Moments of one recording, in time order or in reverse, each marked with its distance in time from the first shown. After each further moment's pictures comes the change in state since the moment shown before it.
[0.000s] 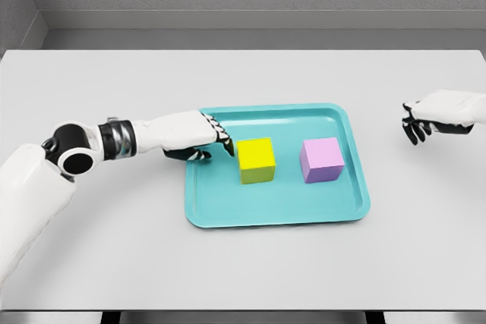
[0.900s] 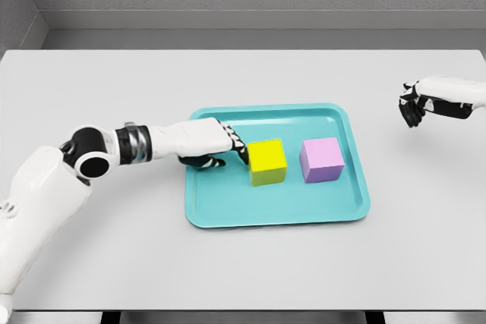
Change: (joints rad) left arm -0.009 -0.044 -0.045 0.002 -0.005 0.000 0.000; right arm -0.023 0.079 -0.017 0.274 -0.417 -0.240 0.009
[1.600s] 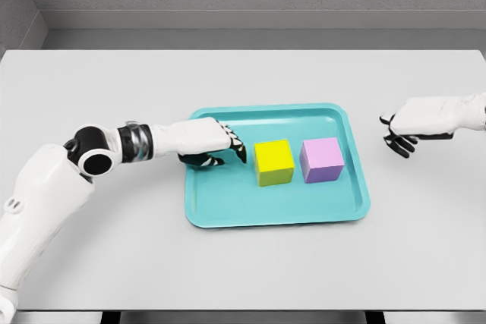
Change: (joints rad) left arm -0.017 -0.016 -0.001 0.072 -0.004 0.000 0.000; right arm -0.164 -0.065 0.240 -0.267 0.414 0.000 0.000
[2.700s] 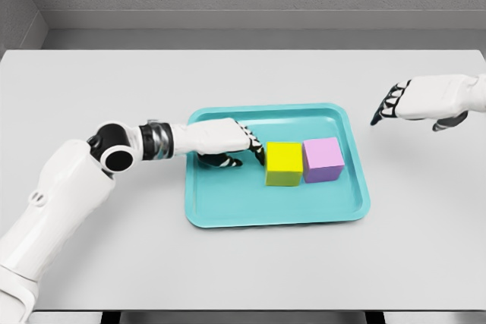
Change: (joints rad) left arm -0.037 -0.066 -0.040 0.043 -0.005 0.000 0.000; right arm -0.069 -0.002 -0.032 -0.041 0.172 0.000 0.000
